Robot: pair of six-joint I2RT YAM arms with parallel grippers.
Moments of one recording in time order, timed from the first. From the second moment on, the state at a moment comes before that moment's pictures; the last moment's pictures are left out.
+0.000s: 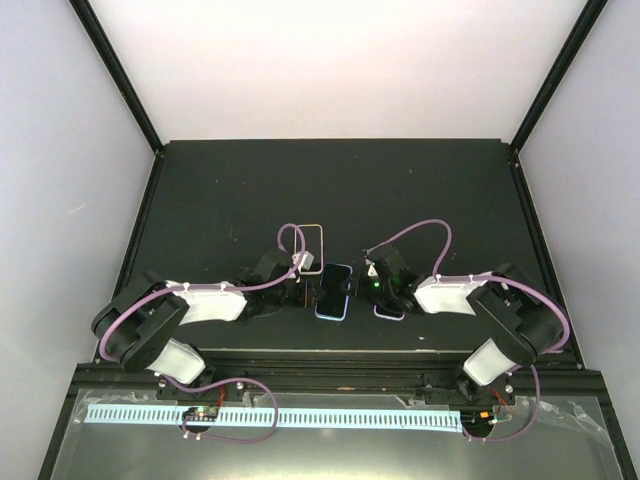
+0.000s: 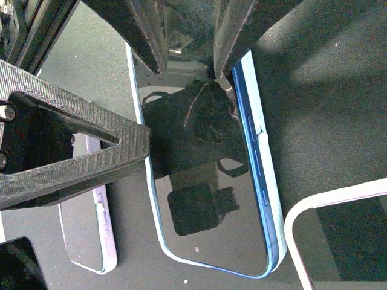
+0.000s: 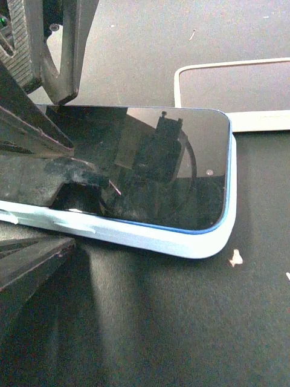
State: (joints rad) left arm -0.70 1.47 0.47 0.26 0.36 -0.69; right arm 0.71 1.57 0.55 0.19 -0.29 0.92
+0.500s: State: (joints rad) left arm -0.68 1.47 0.45 0.20 0.32 -0.66; right arm 0.72 1.58 0.55 0.22 -0.30 0.96
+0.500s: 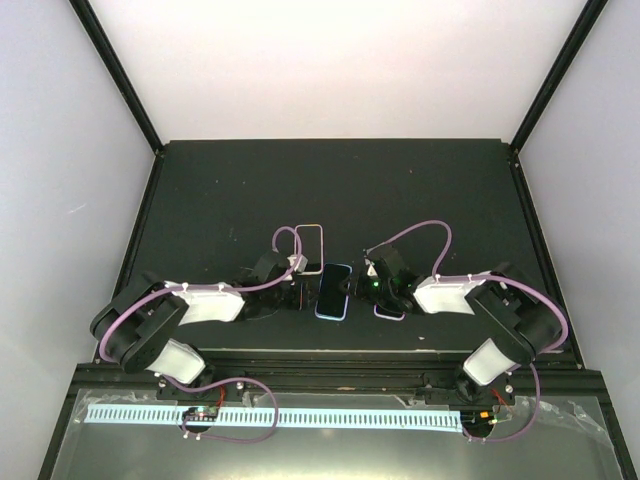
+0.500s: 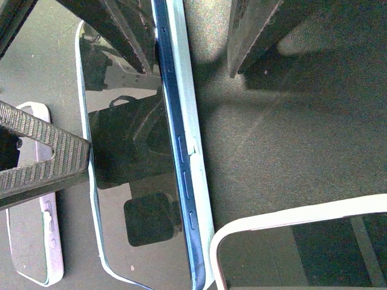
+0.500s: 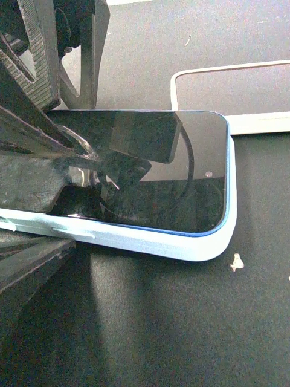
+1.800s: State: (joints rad) left arm -0.67 1.47 0.37 0.36 0.38 -0.69; right arm 0.71 1.61 0.48 0.48 -0.41 1.11
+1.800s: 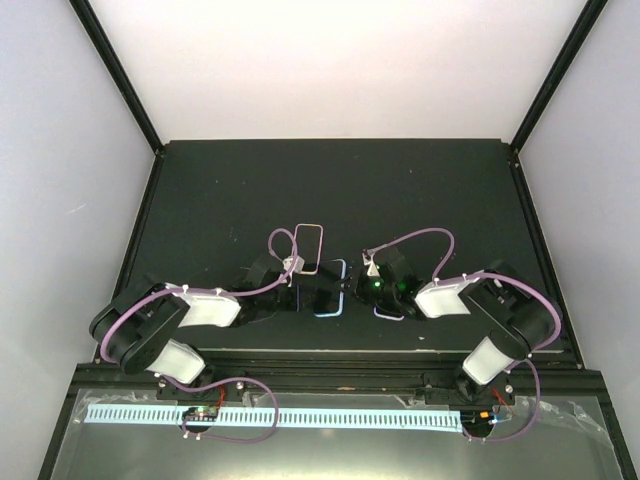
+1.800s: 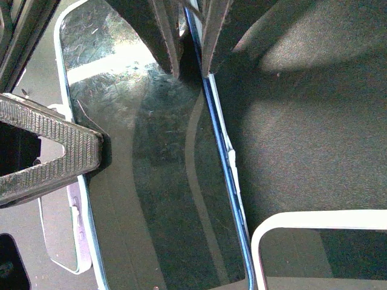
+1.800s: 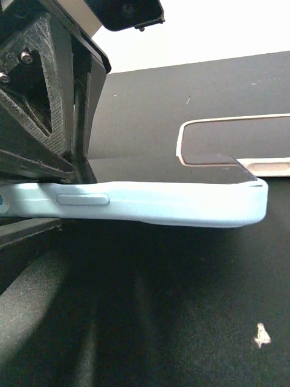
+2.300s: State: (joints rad) left arm -0.65 1.35 0.34 0.31 0.43 -0.73; right arm 0.72 1.57 0.48 0.46 -0.44 1.07
